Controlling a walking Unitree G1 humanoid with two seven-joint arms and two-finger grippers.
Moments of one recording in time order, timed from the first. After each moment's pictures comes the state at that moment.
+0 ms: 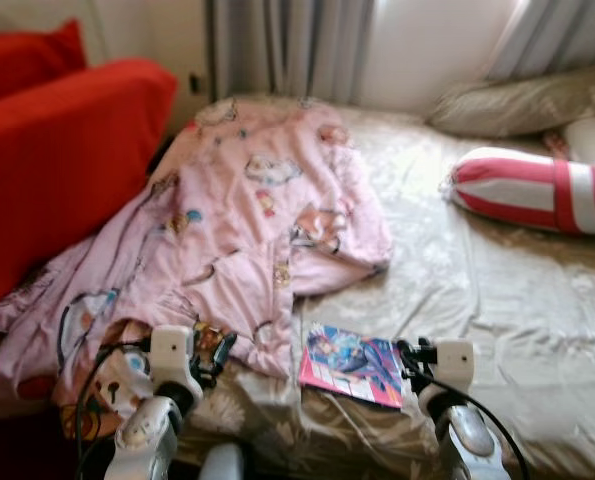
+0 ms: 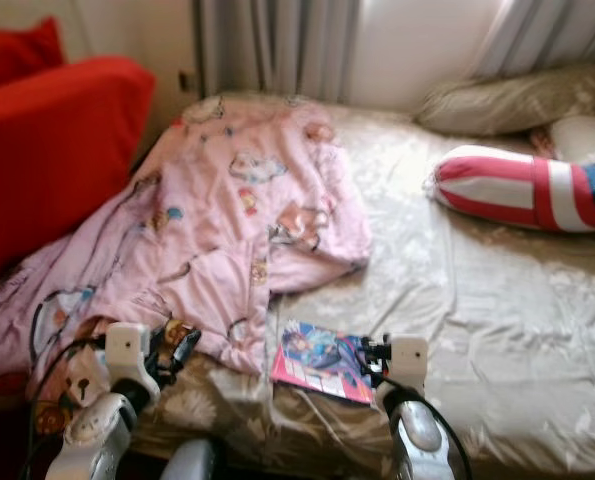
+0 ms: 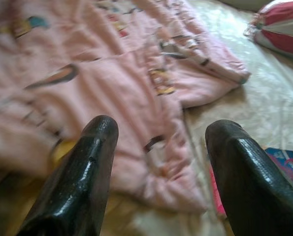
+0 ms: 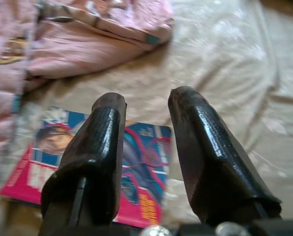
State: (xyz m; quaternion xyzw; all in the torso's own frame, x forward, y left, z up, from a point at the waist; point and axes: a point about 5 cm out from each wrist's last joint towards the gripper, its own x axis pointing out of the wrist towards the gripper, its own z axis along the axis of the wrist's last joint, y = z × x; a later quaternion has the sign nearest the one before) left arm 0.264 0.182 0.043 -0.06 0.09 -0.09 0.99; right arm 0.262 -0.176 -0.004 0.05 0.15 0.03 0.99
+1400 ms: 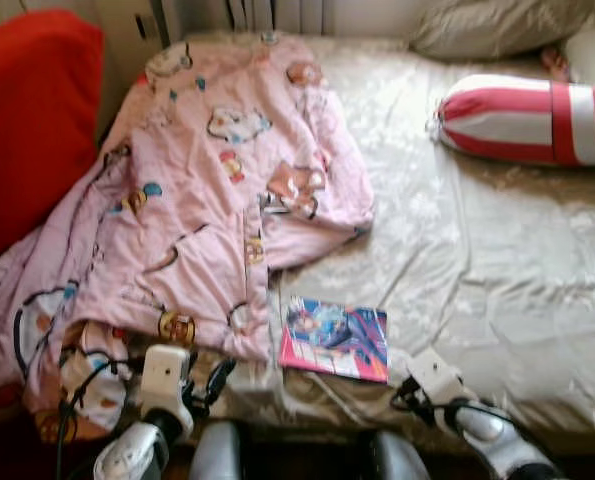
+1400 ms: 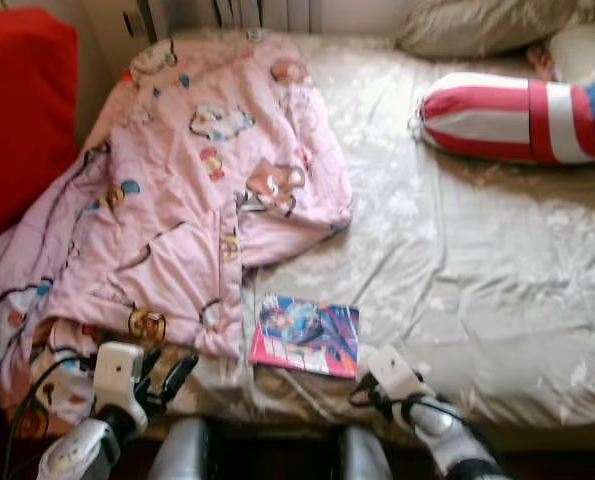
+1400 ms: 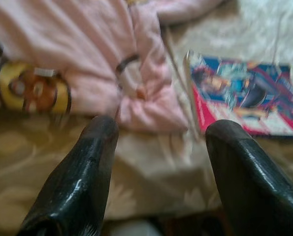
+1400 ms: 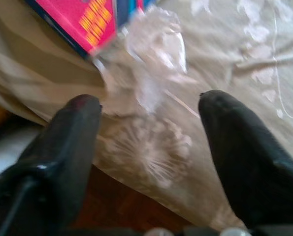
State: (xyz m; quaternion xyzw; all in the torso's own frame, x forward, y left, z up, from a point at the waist) left arm 0.219 0.192 0.045 -0.03 0.13 -0.12 0.98; right arm 0.266 -0.219 -0.019 -0.26 0.33 0.17 0.89
